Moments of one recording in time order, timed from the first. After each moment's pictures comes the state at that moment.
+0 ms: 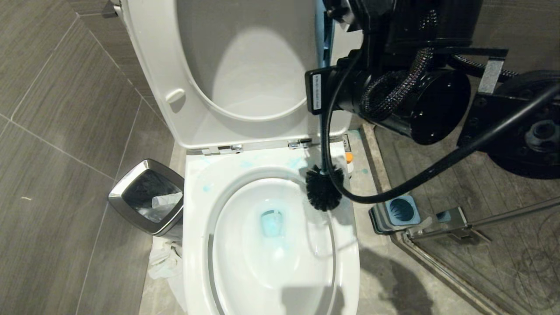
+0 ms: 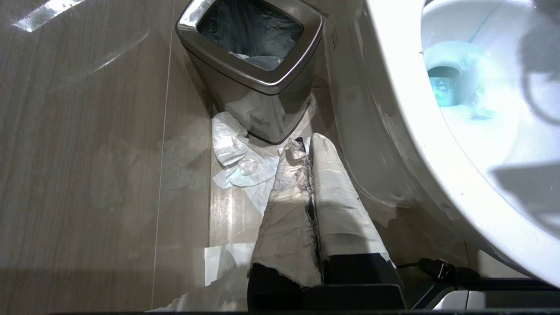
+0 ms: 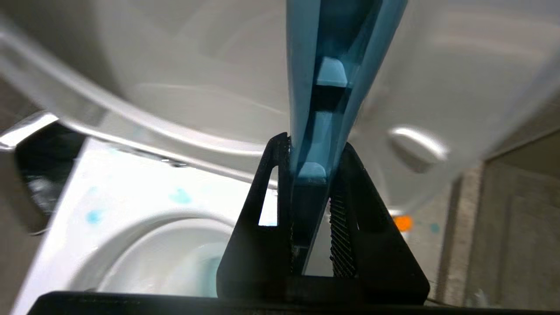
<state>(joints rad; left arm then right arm) 0.00 0.00 0.00 0.00 0.00 0.00 0.84 1.83 -1.67 -0.18 -0.52 -0.12</state>
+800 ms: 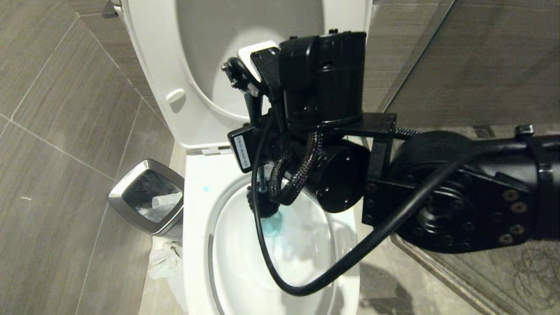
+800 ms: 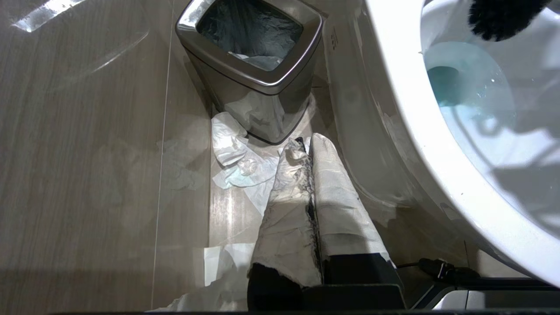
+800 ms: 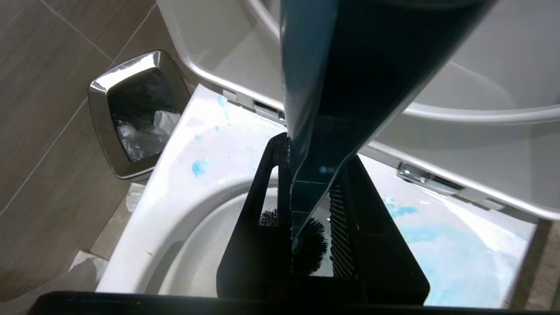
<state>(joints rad) 0.00 0.00 0.00 0.00 0.00 0.00 1.01 1.98 -1.67 -0.24 -0.52 -0.11</state>
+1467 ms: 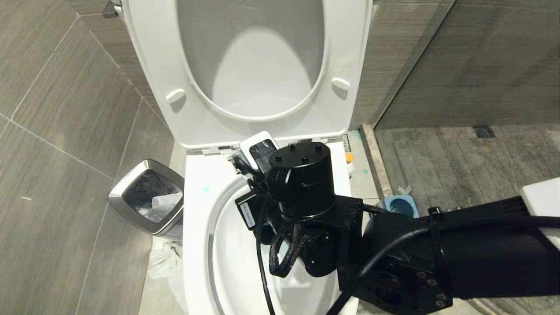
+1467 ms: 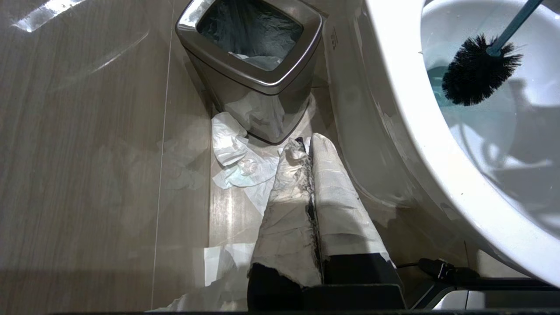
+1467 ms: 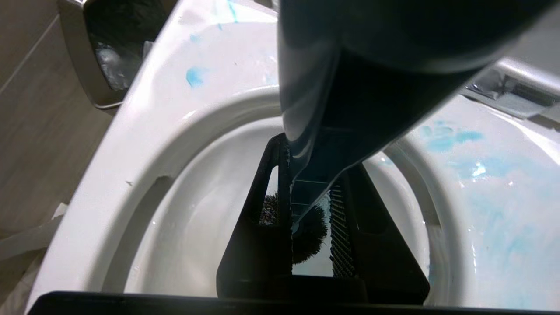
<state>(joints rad) 0.00 0.00 0.00 0.00 0.00 0.00 1.01 2.03 -1.33 -0.53 -0.51 -0.10</state>
